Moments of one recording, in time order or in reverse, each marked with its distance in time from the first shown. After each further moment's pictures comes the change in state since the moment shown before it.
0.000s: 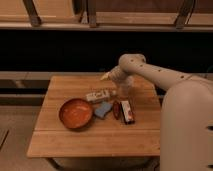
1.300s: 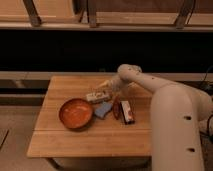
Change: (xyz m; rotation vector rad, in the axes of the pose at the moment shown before) arm 0.015 -0.032 0.085 -0.029 0.110 0.191
